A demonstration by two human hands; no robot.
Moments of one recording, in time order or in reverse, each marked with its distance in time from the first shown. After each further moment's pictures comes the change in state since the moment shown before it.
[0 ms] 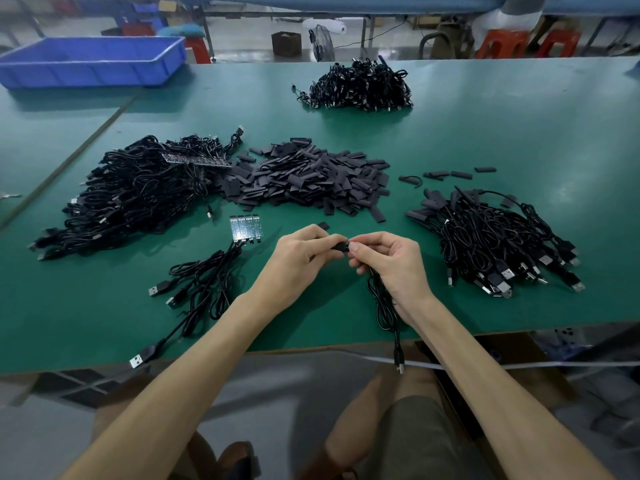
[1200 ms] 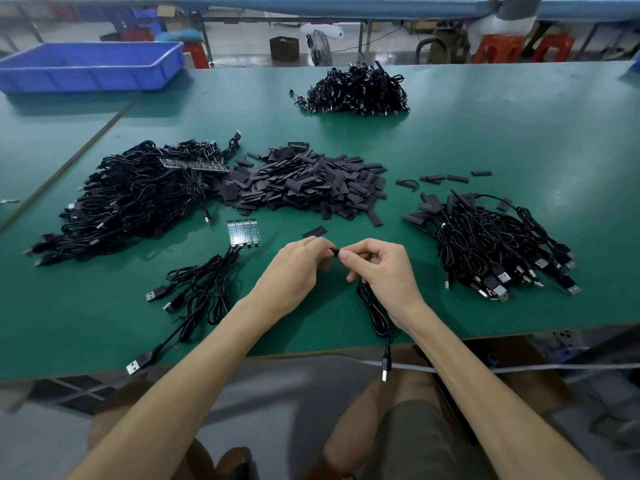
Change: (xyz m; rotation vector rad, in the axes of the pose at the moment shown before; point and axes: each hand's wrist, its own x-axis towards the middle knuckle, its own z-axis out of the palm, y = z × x) left_hand 0.001 0.005 -0.003 0.159 -0.166 -0.134; right_hand -0.001 0.002 0.005 -0.211 -0.035 -0.074
